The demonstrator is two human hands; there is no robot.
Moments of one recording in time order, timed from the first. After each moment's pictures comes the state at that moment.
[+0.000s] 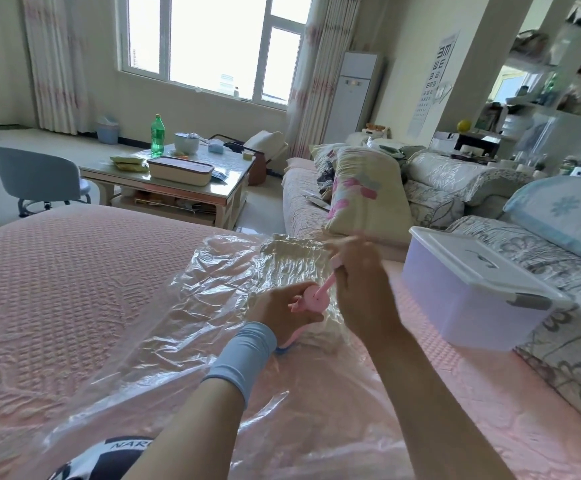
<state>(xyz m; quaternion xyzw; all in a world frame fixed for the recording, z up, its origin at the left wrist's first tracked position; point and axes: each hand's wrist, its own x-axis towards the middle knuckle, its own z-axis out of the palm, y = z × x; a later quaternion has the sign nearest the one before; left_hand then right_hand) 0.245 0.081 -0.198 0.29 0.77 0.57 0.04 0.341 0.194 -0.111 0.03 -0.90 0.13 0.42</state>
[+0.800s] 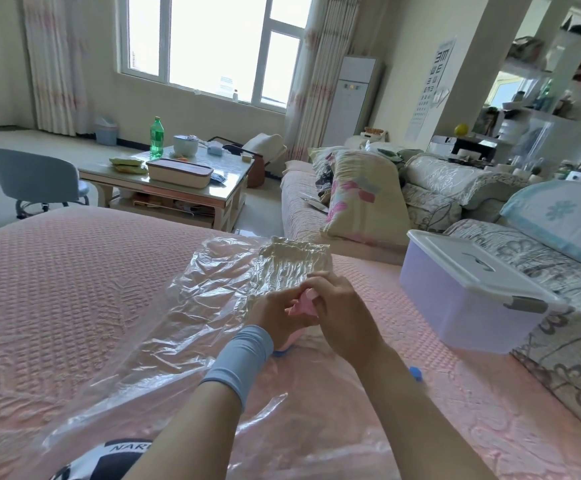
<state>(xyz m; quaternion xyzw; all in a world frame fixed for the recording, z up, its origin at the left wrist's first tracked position) 0.247 0.080 -0.198 0.29 0.76 0.58 0.06 0.336 0.192 -0.143 0.04 -0.94 0.16 0.30</state>
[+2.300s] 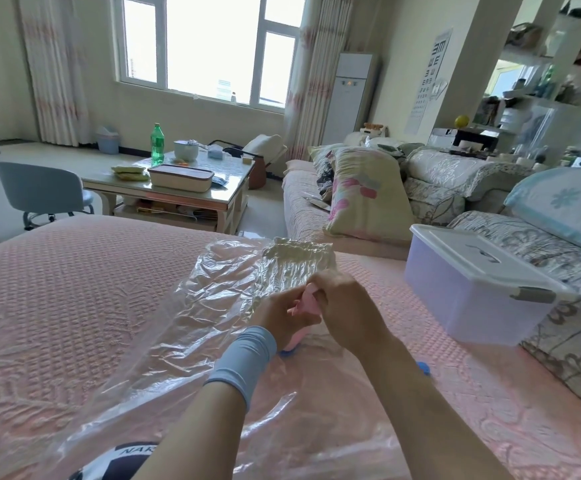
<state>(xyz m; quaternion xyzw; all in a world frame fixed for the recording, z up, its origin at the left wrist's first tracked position) 0.248 0.077 -0.197 0.30 0.77 0.56 0.06 0.338 0.188 -0.131 0.03 -0.95 0.13 0.28</state>
